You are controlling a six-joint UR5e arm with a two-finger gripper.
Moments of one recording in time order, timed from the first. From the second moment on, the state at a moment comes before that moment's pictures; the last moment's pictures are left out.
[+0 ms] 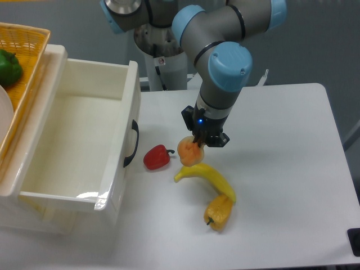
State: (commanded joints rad) arm 2.52 -1.82 -1.53 -1.43 1.43 1.21
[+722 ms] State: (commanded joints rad) arm 2.54 -1.81 -1.54 -1.42 1.40 1.19
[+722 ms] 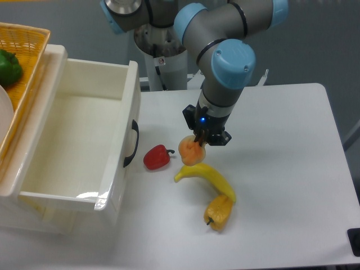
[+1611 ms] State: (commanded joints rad) arm 2.54 -1.68 -1.54 -1.45 1.24 0.90
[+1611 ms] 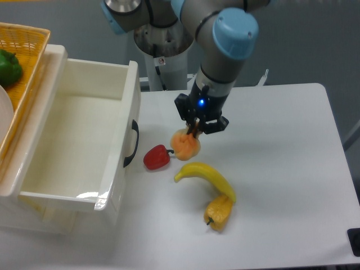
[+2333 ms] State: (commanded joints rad) arm 2.51 -1.57 -1.55 -1.46 1.11 0.77
